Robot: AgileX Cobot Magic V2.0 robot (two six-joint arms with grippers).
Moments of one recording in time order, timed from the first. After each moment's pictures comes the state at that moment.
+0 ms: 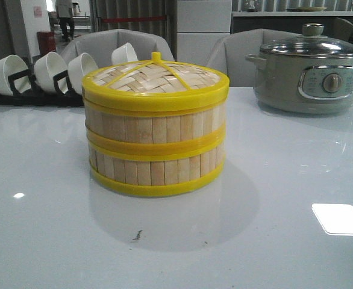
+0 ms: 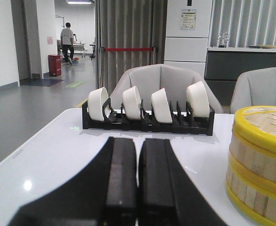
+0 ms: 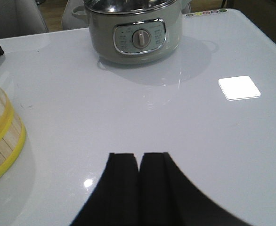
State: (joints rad) left arm -0.02 0.00 0.01 0.05 -0.03 -0.11; right arm -0.10 0.42 -0.36 0.04 0.33 0.13
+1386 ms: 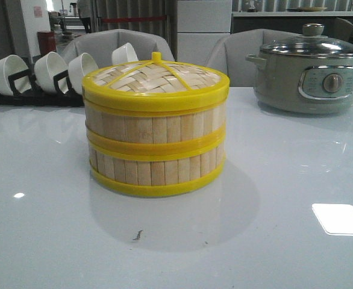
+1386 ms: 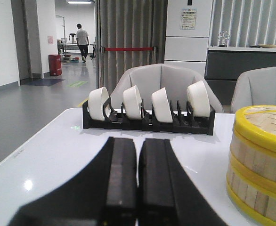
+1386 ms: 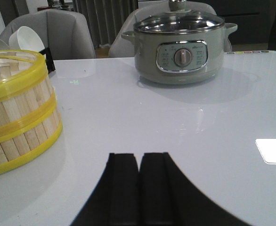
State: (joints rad) left arm -0.02 0.00 0.01 0.05 -0.03 -0.11; right arm 0.05 -0.01 0.03 0.06 0.12 0.07
